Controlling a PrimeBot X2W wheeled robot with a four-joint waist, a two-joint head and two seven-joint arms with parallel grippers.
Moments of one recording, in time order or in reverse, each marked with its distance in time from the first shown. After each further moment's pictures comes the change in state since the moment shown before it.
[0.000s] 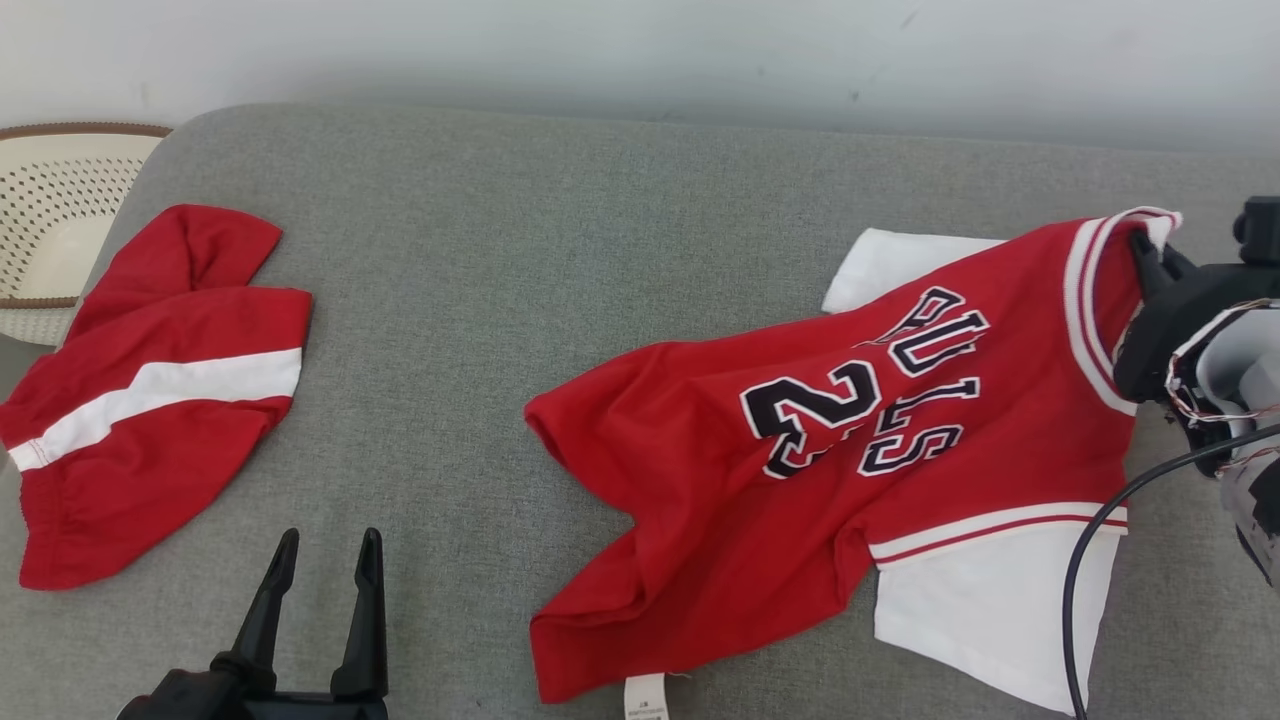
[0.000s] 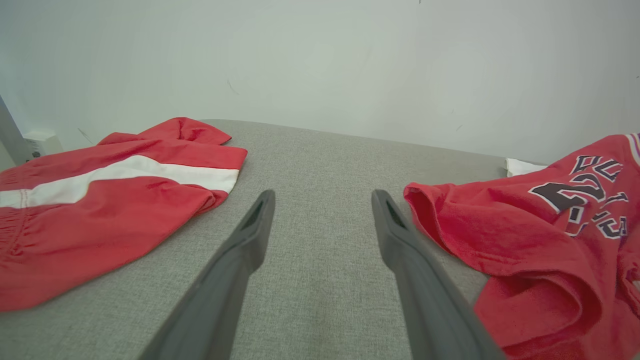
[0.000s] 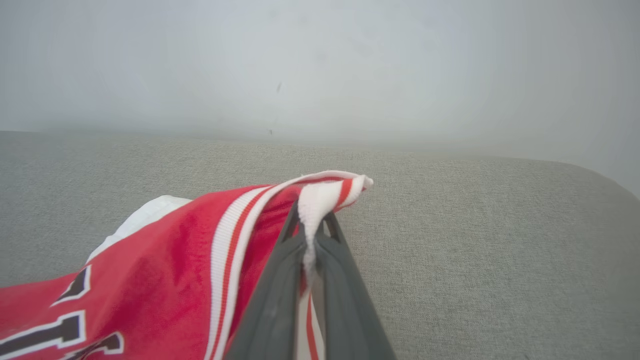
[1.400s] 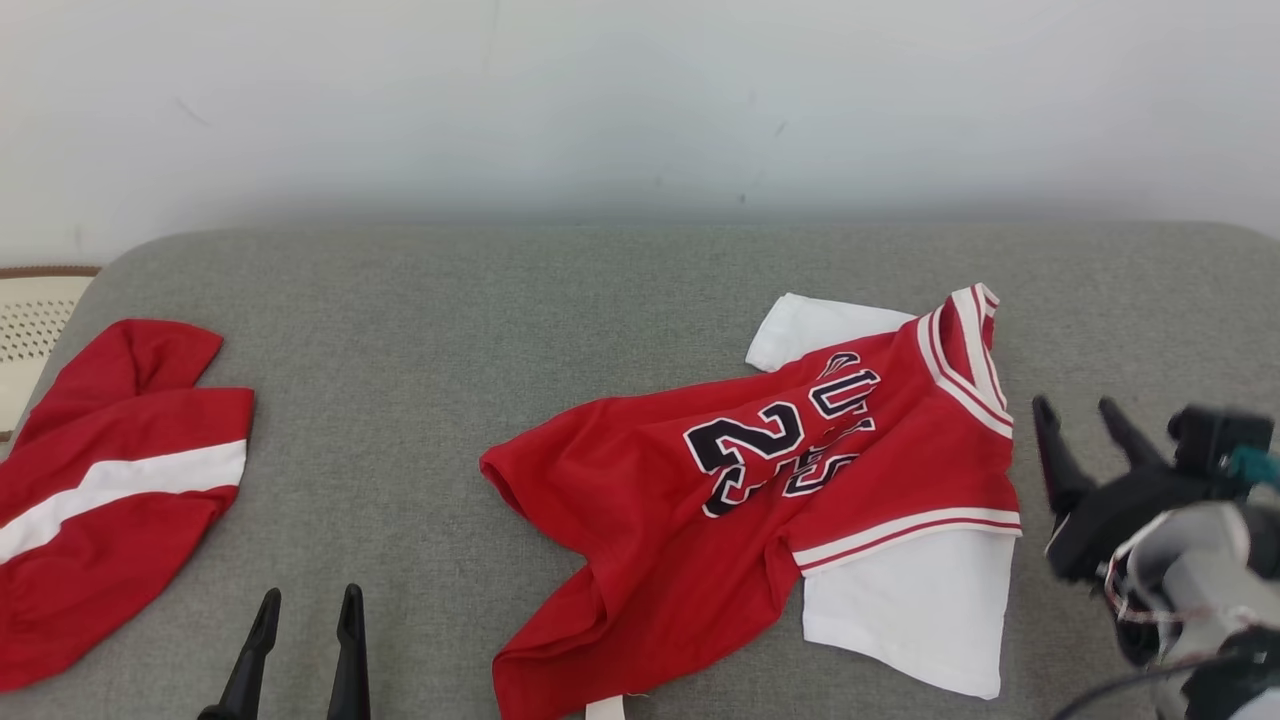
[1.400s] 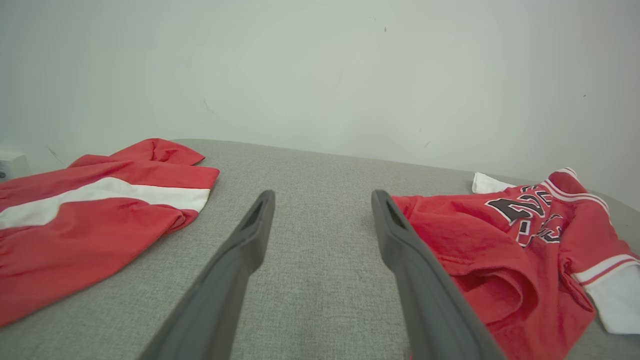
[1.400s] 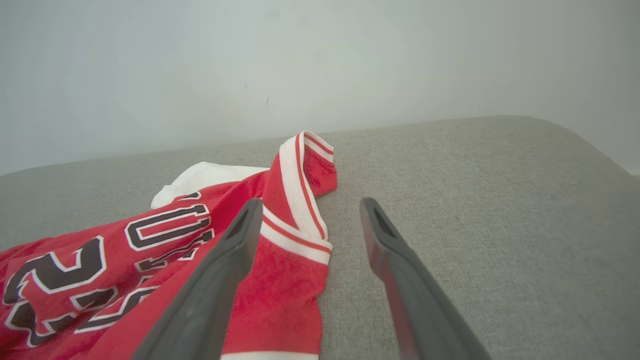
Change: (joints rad) left arm 0.077 0.000 0.026 0.003 0.000 0.014 0.000; right arm 0.409 0.052 -0.406 -0.259 -0.243 0.000 -0.090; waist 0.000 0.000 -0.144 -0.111
